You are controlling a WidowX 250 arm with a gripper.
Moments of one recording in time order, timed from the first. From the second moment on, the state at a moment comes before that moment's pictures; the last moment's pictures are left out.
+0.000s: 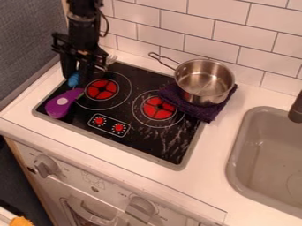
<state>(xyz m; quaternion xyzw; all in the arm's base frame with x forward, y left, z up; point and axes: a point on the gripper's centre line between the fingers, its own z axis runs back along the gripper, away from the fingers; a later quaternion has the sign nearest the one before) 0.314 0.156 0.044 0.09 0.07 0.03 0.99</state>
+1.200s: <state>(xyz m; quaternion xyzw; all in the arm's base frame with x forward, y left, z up) 0.316 0.183 0.026 0.07 0.04 0.01 1.00</state>
